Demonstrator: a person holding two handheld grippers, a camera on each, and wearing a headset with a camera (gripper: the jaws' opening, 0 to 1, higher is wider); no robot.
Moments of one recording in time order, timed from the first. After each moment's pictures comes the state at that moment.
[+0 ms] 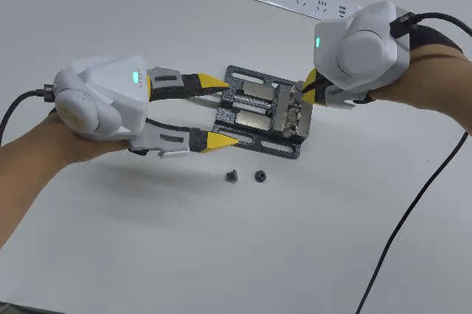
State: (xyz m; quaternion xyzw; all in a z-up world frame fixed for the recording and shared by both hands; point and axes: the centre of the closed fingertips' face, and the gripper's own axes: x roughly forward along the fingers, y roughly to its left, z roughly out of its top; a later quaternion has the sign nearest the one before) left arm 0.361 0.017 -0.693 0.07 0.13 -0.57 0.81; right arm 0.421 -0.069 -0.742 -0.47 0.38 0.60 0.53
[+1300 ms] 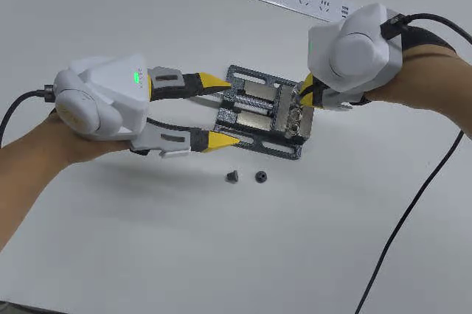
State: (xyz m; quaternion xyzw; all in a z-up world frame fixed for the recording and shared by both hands) left arm 0.363 0.017 -0.693 0.06 0.12 -0.57 0.81; right arm 0.419 -0.067 -0.749 -0.48 0.38 0.60 0.51
